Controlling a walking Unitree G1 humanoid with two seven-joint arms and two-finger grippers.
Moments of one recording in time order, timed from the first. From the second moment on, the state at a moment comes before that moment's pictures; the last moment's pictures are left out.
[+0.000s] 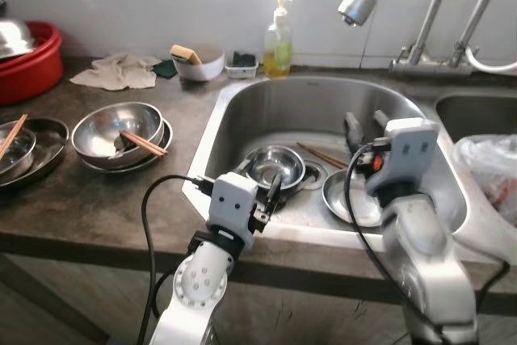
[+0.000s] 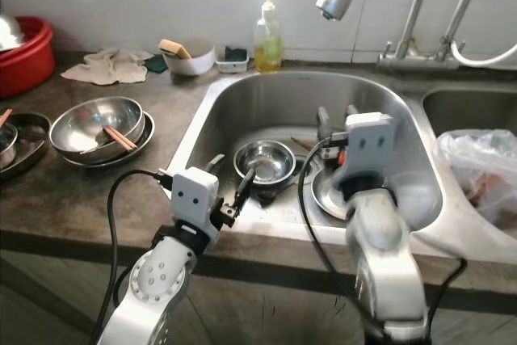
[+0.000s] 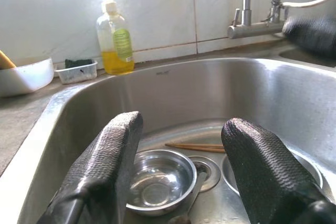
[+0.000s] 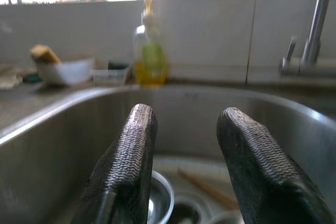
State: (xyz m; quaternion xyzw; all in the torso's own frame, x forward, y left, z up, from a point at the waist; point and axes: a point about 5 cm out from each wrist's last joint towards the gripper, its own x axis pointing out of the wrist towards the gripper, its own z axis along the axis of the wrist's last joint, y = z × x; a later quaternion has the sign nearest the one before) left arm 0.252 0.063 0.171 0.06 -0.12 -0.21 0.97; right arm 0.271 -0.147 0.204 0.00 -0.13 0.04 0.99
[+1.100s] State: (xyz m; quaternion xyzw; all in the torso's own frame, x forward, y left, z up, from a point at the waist) left arm 0.248 0.061 0.166 0.06 -0.12 -0.21 0.97; right arm 0.258 -0.135 0.208 0.00 -0.13 0.04 0.99
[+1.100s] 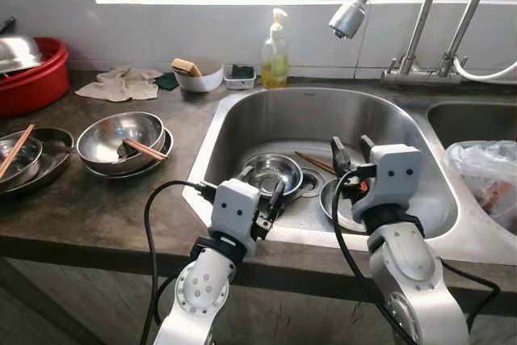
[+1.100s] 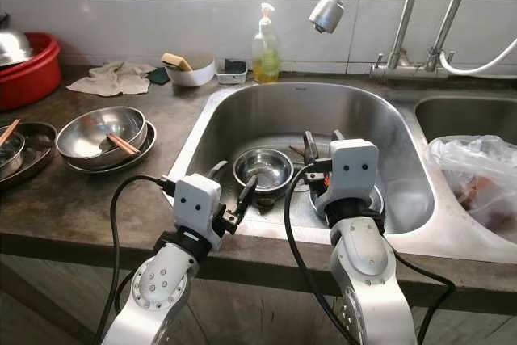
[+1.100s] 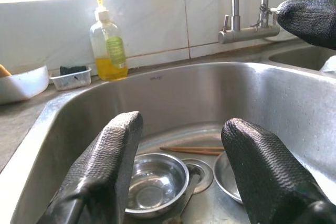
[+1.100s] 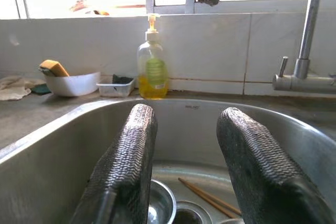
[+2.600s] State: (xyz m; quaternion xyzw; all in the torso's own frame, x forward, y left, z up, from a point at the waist) left arm 0.246 0.058 0.164 0.06 -0.11 -0.22 0.97; right arm 0.256 -0.128 0.199 -0.02 -0.11 0.05 0.99
